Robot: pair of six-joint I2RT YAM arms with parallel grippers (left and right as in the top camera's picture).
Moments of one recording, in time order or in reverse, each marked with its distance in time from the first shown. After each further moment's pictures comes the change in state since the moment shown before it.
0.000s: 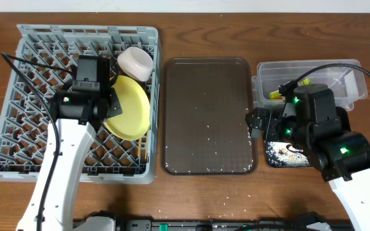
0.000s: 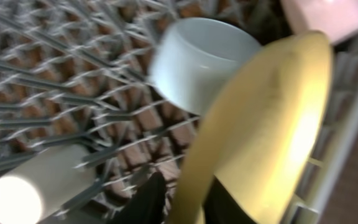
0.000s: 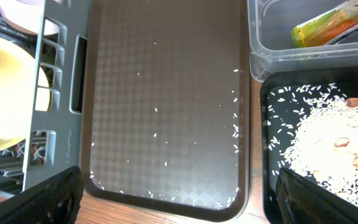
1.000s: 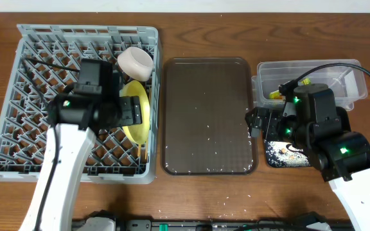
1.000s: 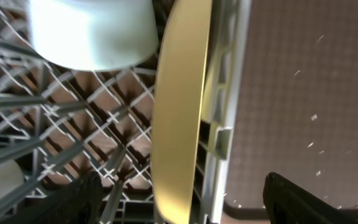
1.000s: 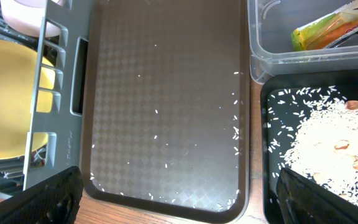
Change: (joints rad) left arm -0.024 -0.055 0.011 -0.081 0.310 0.149; right arm 0.000 0.000 0.000 0.008 0.001 0.000
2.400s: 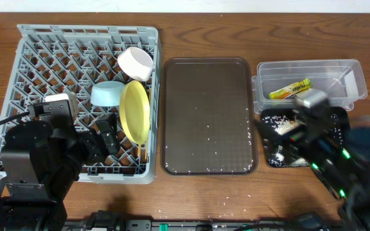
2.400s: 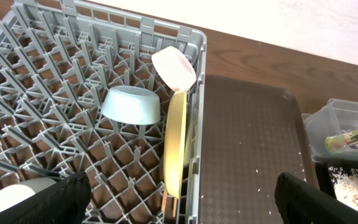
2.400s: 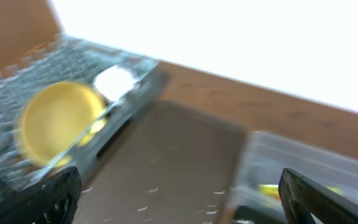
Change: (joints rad) left arm 0.058 -0.488 0.095 -0.044 -0.013 -0.015; right arm 0.021 -0.386 -0.034 0.209 0.001 -0.422
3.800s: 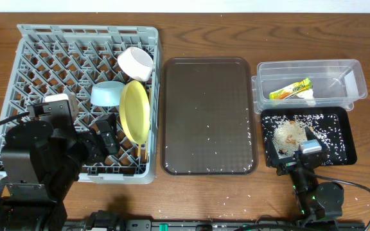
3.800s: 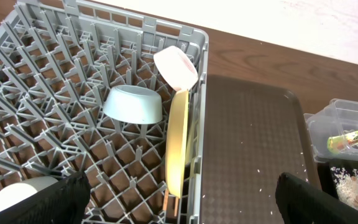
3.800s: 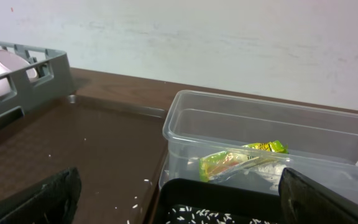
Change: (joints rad) left arm 0.000 0.000 0.000 -0.003 -0.007 0.000; right arm -0.223 -0.686 -1.046 0.652 0.049 -0.056
